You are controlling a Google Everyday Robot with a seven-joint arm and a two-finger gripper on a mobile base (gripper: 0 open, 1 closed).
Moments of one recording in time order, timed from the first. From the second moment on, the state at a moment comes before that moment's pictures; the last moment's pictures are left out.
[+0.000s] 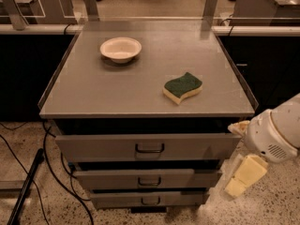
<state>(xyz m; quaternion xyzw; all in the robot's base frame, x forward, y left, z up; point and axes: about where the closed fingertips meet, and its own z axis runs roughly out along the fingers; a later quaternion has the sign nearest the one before) 0.376 -0.189 0.801 -0.53 0.82 0.17 0.17</state>
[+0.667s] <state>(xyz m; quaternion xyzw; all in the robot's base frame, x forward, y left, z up) 0.376 -0.186 0.784 -0.52 0.81 0.18 0.21</state>
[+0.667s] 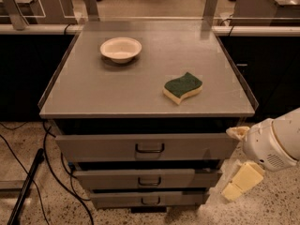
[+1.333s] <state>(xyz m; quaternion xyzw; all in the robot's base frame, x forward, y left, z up) 0.391 -0.188 0.757 -0.54 0.79 0.15 0.25</state>
